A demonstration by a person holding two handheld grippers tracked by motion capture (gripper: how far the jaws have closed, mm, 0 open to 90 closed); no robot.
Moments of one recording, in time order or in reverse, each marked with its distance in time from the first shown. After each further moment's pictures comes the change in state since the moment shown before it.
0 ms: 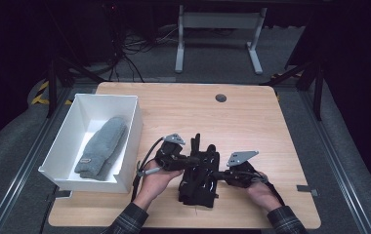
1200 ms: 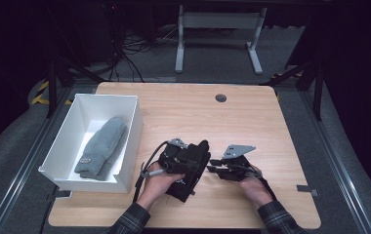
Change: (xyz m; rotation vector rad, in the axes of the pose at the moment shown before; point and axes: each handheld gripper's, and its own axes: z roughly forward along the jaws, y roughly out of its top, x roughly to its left) left arm 0.010 -0.012 0.024 0.072 0.005 -0.019; right arm -0.005 0.019 0.003 -0.102 -0.075 0.015
